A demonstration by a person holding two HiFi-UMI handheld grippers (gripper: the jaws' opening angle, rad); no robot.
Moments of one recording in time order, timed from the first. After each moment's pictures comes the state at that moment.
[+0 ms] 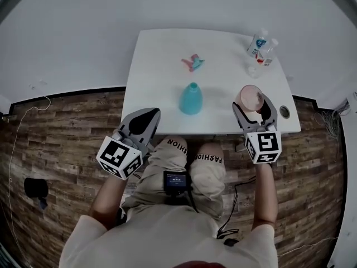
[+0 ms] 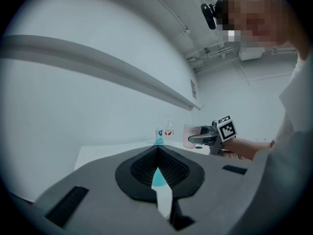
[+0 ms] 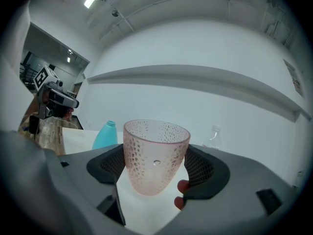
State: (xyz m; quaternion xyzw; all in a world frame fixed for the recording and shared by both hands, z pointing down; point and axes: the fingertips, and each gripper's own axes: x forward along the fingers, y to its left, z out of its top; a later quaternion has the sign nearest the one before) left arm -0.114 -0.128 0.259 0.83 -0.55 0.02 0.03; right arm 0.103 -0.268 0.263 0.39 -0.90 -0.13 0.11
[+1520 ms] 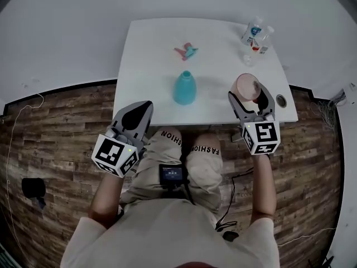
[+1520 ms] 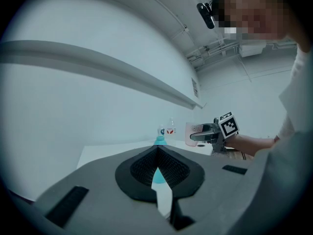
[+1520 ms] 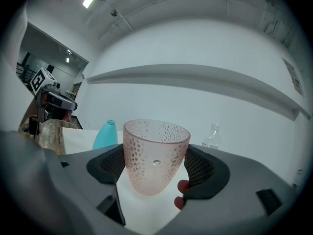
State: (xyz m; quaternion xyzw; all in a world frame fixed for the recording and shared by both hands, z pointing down) left arm -0.114 -0.129 0.267 0.82 -0.57 0.02 0.02; right arm 0.105 -0.272 0.265 0.39 -0.90 -0.13 0.11
